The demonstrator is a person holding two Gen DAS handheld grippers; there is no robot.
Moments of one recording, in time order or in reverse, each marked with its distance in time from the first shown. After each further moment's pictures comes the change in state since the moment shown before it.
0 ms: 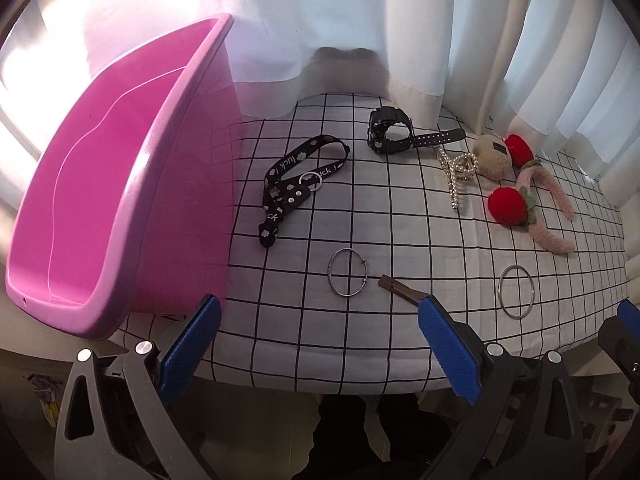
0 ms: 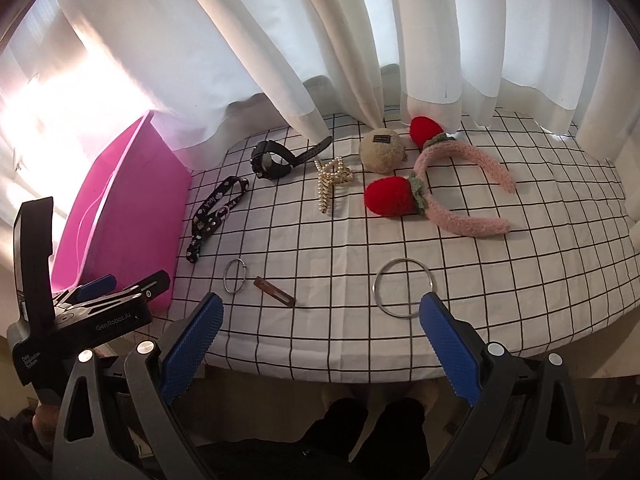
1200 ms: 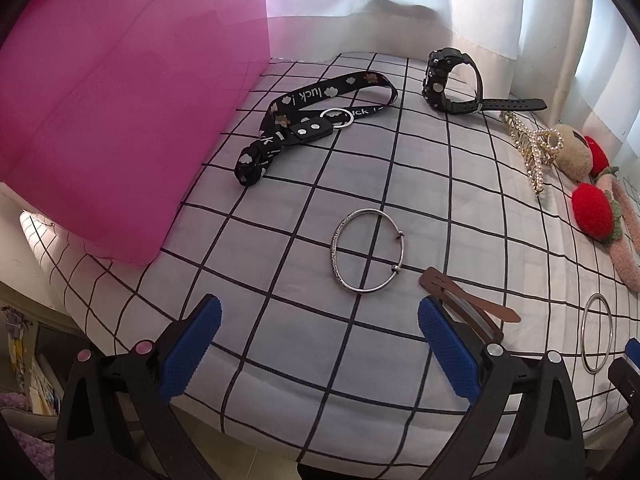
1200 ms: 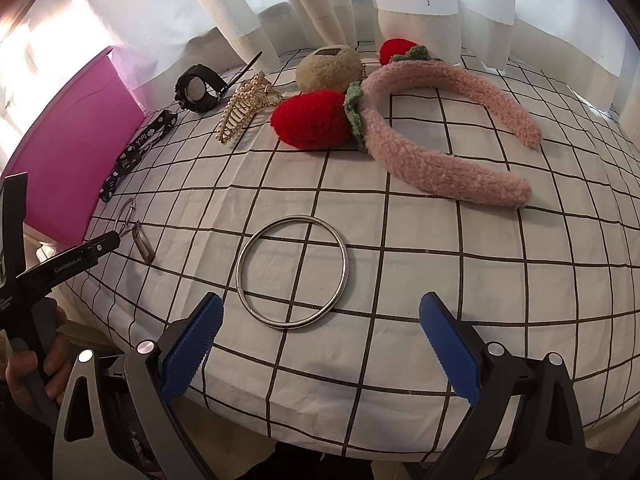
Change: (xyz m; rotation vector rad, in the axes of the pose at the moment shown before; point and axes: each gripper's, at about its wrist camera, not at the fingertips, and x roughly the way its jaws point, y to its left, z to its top) left arm 0.119 -0.015 -0.045 -0.208 -0.091 0.111; right arm 0.128 -0.095 -0.025 -0.174 0.017 0.057
